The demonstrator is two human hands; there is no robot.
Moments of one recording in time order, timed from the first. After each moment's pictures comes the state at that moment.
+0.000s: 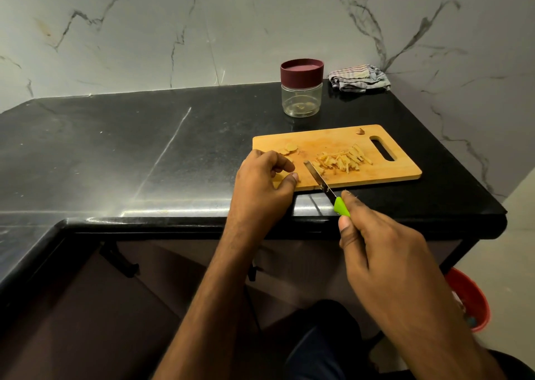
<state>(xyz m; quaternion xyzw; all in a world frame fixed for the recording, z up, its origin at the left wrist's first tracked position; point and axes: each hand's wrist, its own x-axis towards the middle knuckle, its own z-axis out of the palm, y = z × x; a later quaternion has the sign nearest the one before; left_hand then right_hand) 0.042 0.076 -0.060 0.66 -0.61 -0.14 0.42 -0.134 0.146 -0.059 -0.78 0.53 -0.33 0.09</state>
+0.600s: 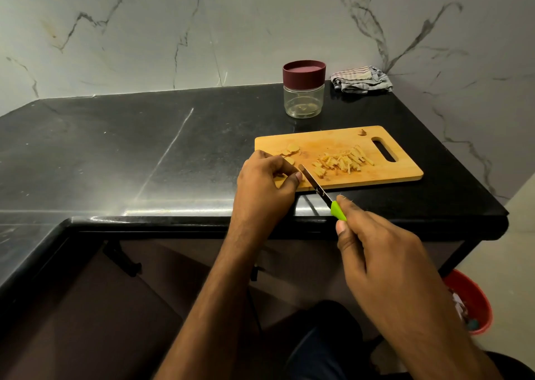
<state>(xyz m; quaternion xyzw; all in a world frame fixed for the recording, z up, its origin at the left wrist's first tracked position) 0.040 0.074 -0.062 0.66 -0.60 -0.13 0.43 -0.133 0.148 -0.061 -0.79 0.52 -0.32 0.10</state>
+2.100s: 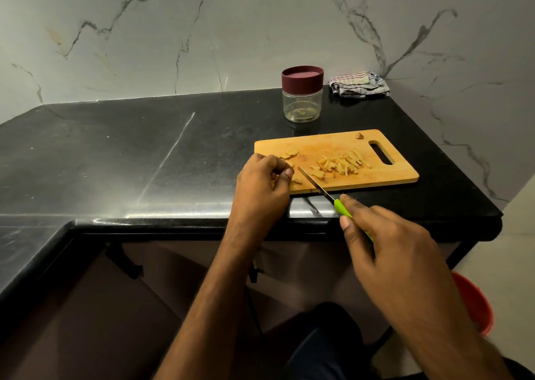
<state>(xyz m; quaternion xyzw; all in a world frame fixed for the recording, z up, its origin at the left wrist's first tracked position) 0.042 0.075 -0.060 0.66 -0.61 -0.13 0.42 -0.145 0.143 -0.058 -0.78 0.53 -0.33 0.07</state>
